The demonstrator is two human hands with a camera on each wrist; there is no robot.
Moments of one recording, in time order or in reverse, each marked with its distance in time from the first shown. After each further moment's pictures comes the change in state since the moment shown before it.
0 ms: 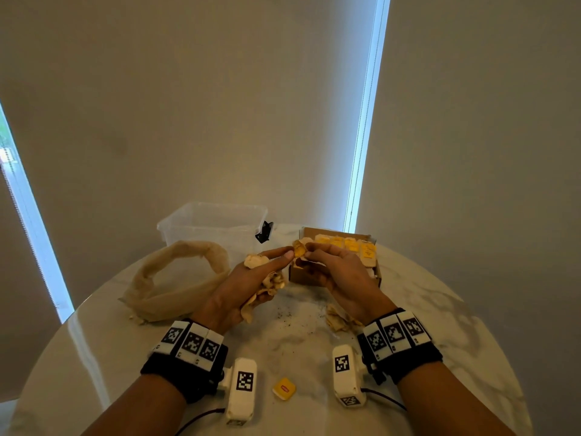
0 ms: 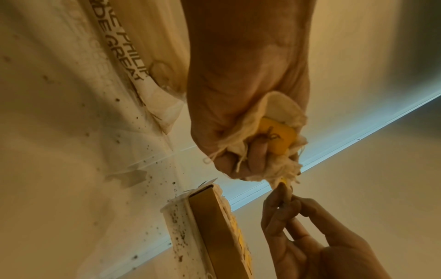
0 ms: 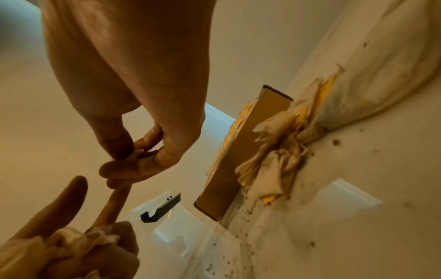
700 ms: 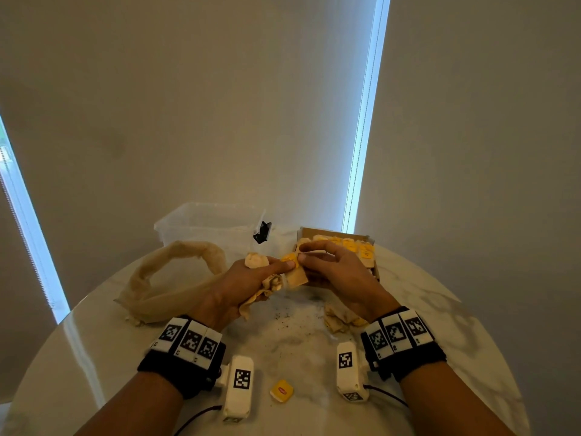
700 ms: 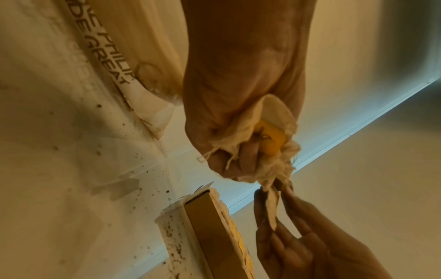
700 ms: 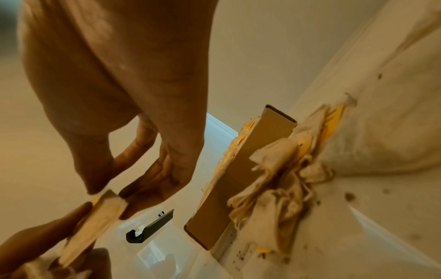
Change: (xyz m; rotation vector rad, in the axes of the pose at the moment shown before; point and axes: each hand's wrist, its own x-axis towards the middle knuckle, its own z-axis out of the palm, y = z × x) left_hand 0.007 0.001 -0.005 0.216 0.065 -0.046; right_hand 0.001 -0.004 -0.012 -0.283 -0.125 -0.051
